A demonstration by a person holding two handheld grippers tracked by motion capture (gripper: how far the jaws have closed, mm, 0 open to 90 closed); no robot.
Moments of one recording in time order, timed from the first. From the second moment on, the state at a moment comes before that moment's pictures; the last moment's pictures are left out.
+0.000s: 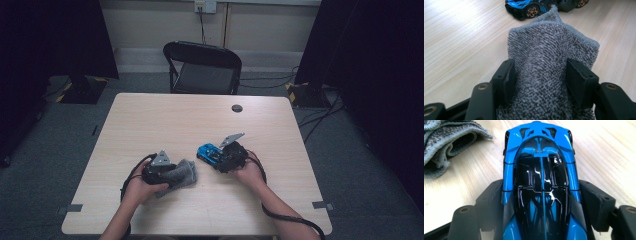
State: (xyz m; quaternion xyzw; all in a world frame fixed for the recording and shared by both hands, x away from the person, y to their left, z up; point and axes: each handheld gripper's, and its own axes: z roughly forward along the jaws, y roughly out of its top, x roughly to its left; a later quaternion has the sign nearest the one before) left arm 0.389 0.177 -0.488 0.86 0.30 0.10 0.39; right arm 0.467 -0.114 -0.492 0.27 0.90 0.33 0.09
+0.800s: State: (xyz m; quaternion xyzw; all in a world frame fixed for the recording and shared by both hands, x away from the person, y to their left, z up) left arm 0.390 0.177 -0.489 0.86 0.30 0.10 0.39; right arm 0.463 -0.120 -0.492 0.27 0.89 0.34 0.10
